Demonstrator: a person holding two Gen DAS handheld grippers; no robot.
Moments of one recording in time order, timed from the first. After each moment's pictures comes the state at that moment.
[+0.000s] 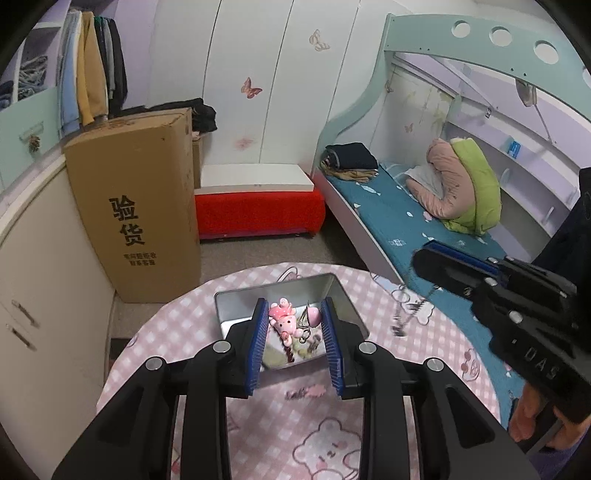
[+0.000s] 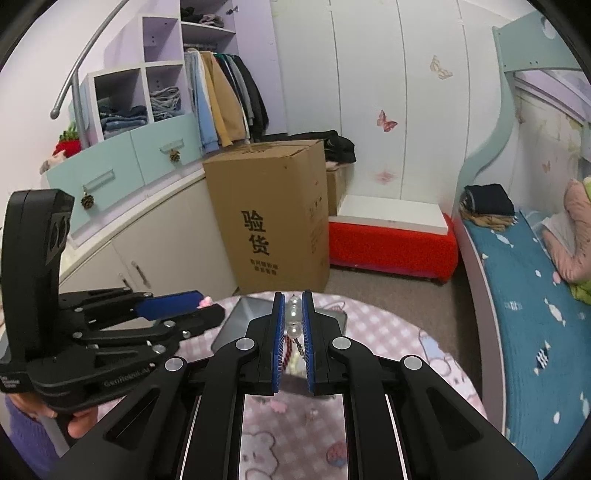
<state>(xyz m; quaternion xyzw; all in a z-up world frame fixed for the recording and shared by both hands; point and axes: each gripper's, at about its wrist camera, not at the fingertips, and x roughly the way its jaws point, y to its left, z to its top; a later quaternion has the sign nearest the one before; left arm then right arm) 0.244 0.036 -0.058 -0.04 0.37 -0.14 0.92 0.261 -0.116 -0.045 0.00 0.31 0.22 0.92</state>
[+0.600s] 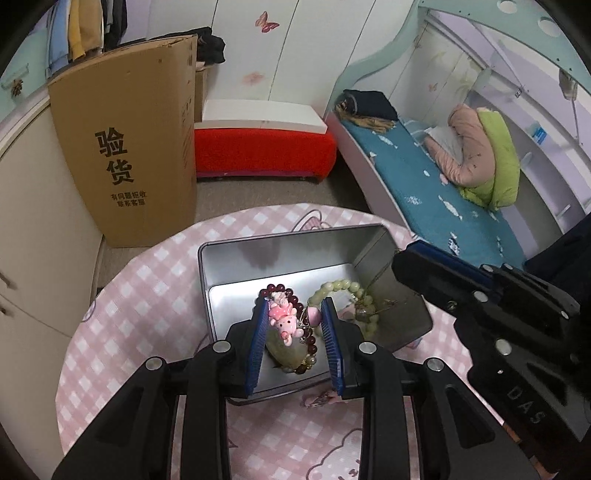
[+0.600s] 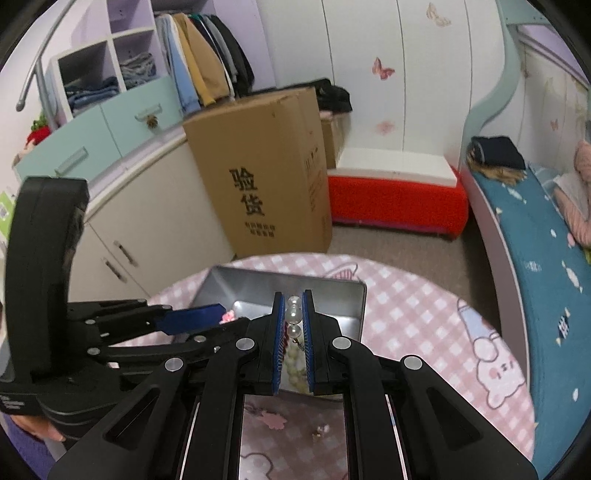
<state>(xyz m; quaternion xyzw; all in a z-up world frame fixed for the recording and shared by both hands) 0.306 0.040 -0.142 -0.06 0.48 -0.13 0.87 0.317 -0.090 -0.130 0.02 0.40 0.21 0.89</state>
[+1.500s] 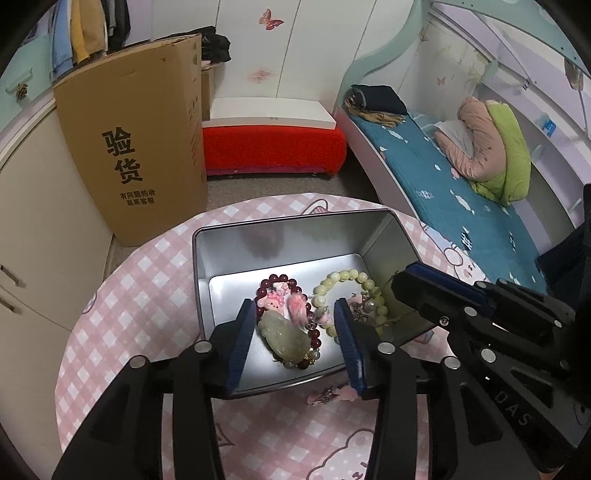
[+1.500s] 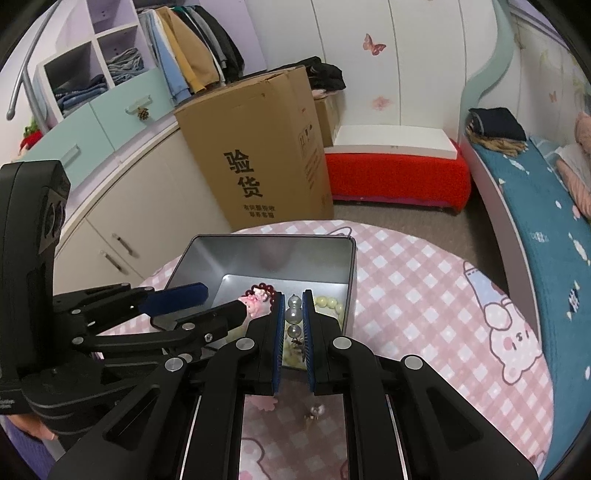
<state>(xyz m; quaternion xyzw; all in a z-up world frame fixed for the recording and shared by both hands) 0.303 0.030 -0.146 -0.05 0.48 -0.11 0.87 0.313 -0.107 -0.154 0.04 0.43 0.21 0.88</state>
